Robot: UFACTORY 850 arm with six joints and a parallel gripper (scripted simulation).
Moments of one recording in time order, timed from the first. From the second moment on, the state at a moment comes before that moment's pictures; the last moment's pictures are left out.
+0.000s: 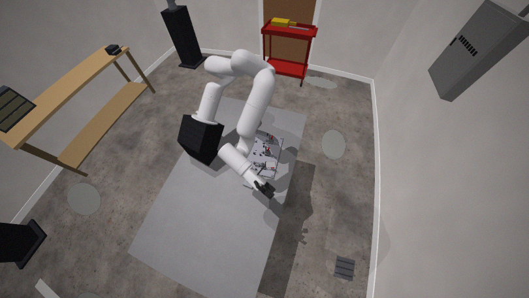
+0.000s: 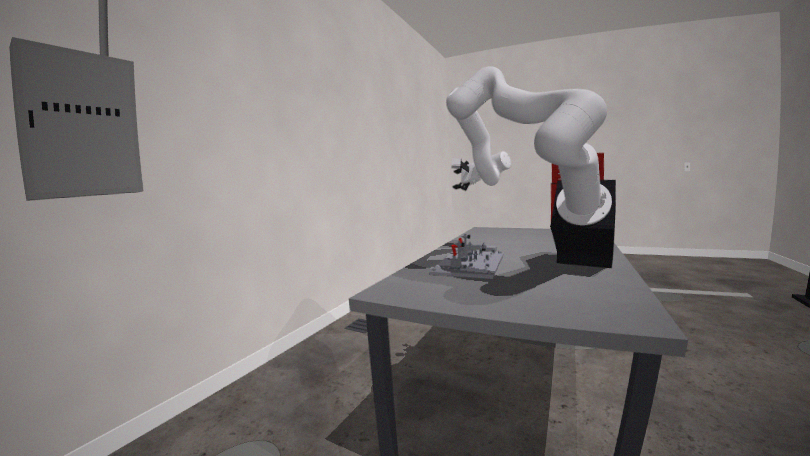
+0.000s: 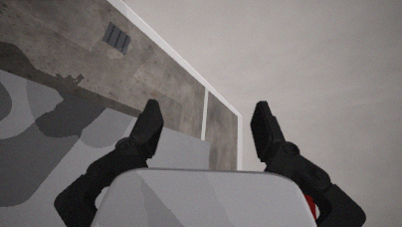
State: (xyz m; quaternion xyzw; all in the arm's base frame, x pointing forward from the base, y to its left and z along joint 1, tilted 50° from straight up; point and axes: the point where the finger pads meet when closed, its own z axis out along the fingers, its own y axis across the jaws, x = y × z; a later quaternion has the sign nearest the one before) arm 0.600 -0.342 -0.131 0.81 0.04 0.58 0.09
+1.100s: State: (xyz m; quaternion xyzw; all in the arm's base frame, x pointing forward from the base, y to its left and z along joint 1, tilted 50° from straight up) arm 0.603 -0.285 -0.111 0.83 0.04 0.56 -0.02
